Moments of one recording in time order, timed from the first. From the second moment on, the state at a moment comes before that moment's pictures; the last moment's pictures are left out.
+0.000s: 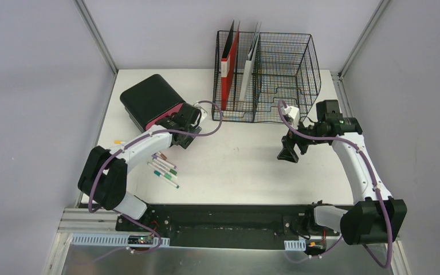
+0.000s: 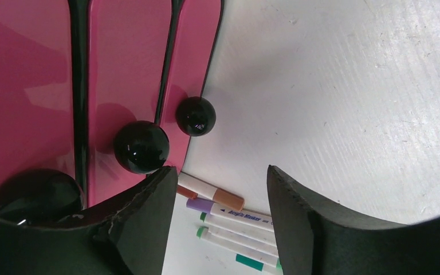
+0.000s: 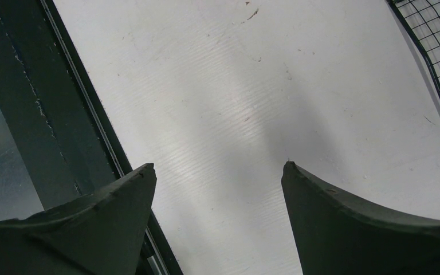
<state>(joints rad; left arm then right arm) -0.54 1.50 1.01 -0.54 -0.39 0.21 0.08 1.21 1.10 -1.09 -0.77 -0.85</state>
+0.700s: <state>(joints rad) -0.54 1.20 0.94 -0.46 -0.29 0.20 0.08 1.21 1.10 -1.09 -0.77 -0.85</state>
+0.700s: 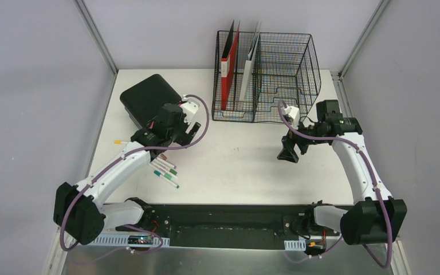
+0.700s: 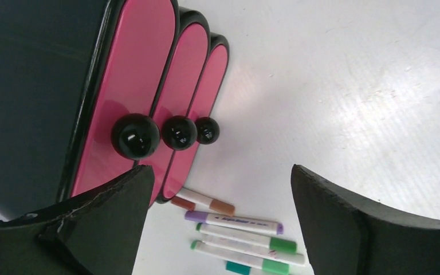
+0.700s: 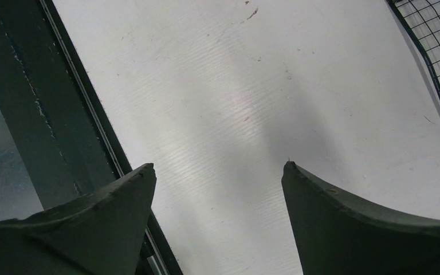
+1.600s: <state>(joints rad) -0.50 1.03 0.70 -0.21 -0.40 -0.41 0.08 1.21 1.09 -1.09 -0.77 -0.85</state>
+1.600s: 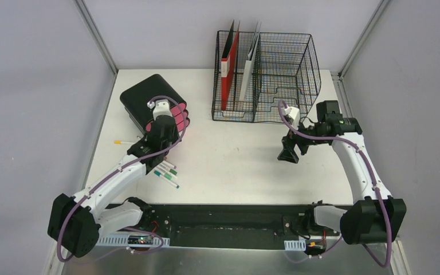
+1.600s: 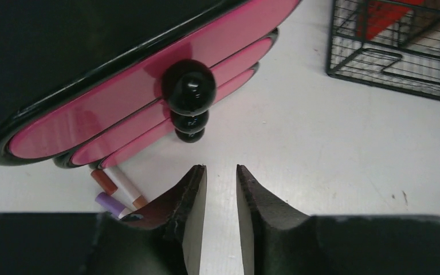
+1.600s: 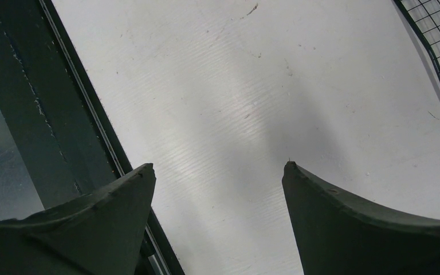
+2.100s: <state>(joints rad) -0.56 1.25 0.71 -0.26 -0.71 -0.65 0.08 1.22 1.09 -1.09 -0.77 -0.85</state>
